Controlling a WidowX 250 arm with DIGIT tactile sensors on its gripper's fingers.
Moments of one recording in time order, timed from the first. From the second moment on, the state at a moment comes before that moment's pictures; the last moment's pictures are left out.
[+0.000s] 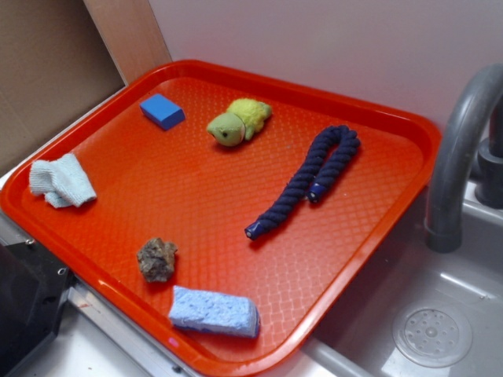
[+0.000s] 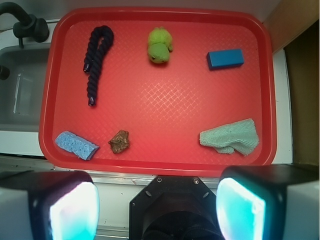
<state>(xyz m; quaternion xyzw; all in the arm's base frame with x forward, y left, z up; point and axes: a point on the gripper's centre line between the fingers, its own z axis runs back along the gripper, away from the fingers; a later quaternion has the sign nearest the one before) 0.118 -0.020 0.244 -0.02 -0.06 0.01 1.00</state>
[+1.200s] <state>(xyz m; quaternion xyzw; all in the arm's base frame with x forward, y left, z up) 0.193 0.039 0.165 0.11 0.08 -0.51 0.85</state>
